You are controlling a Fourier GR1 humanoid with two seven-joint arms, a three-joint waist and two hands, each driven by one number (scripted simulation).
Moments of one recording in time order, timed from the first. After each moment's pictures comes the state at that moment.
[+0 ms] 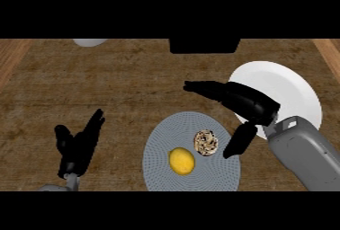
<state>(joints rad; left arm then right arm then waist) -0.02 0.26 -0.23 -1.41 0.29 0.20 0.16 -0.59 -0.46 0.47 -1.52 0.20 0.40 0.01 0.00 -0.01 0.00</state>
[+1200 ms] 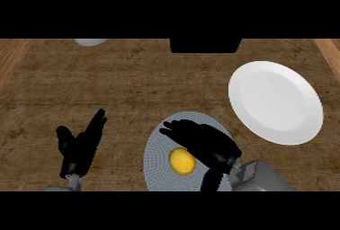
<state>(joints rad) 0.00 0.19 -0.17 -1.43 0.21 0.15 0.18 -0.35 -0.22 0.61 -1.64 0.60 0.45 0.19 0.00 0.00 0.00</state>
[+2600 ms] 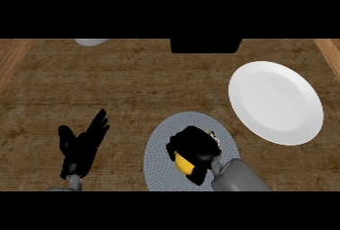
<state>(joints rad) 0.02 0.13 -0.12 -1.47 0.13 0.09 0.23 -0.34 -0.09 0.61 -1.36 1.01 0.34 -0.06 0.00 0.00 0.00</state>
